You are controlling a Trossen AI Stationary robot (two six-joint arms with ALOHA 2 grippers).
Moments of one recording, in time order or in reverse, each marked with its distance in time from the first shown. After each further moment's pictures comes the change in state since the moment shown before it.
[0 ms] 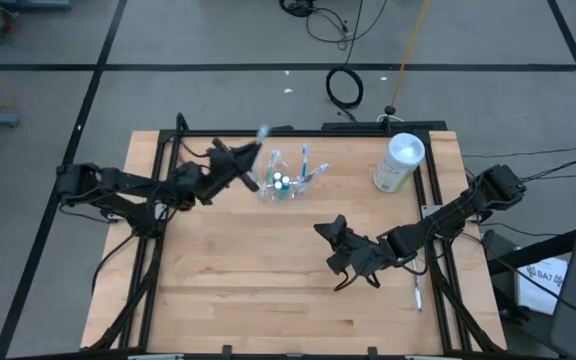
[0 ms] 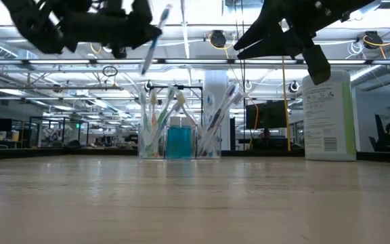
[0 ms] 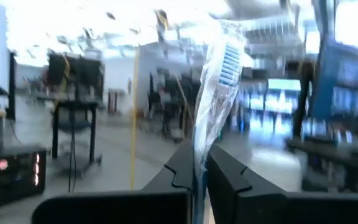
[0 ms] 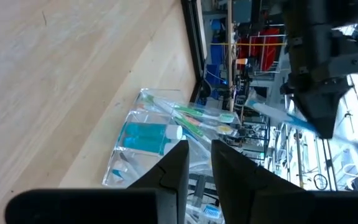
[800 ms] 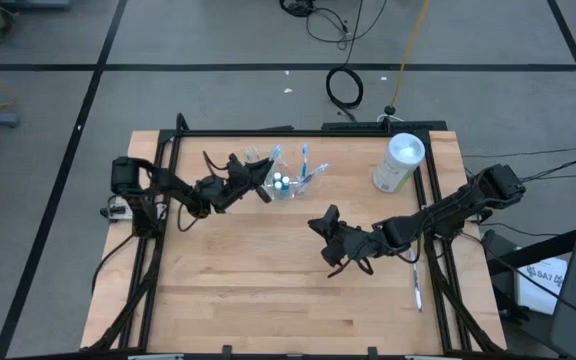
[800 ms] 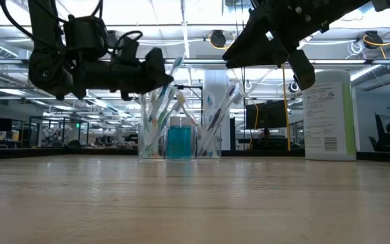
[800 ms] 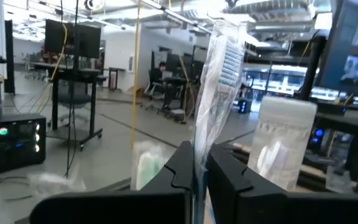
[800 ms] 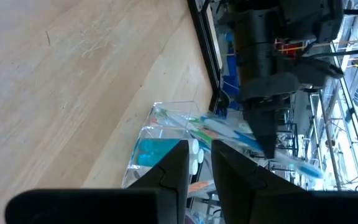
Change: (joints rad) left arm 0.031 0.439 -0.086 0.437 0.017 -0.085; right arm -0.106 0.001 0.000 0.024 -0.188 0.044
